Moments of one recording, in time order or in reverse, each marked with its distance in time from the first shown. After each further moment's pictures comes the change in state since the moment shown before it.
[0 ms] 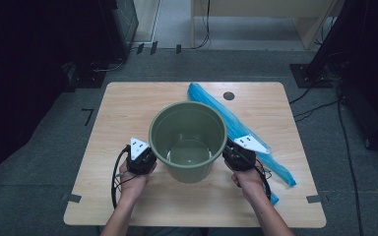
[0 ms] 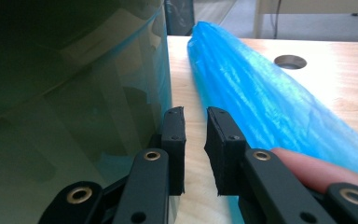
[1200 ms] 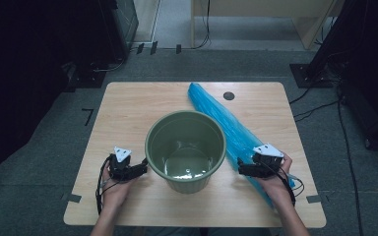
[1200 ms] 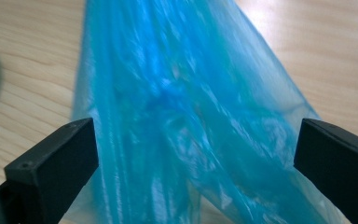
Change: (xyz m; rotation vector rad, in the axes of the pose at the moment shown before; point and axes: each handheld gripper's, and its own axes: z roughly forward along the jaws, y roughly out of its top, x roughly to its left) left arm 0.059 -0.047 0.002 0.223 0.171 -0.064; right arm -0.079 -0.047 -0.006 0.266 -0.186 -0.122
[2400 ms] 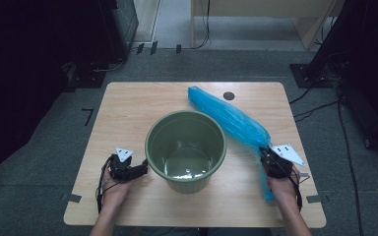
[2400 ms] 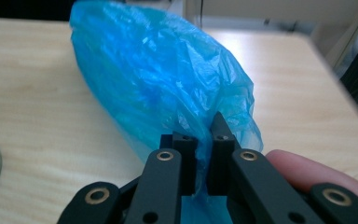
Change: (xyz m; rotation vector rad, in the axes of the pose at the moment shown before) left arm -0.001 -0.003 0.005 0.037 0.027 0.029; right arm -0.017 0.006 -0.036 -0.281 -0.078 0.135
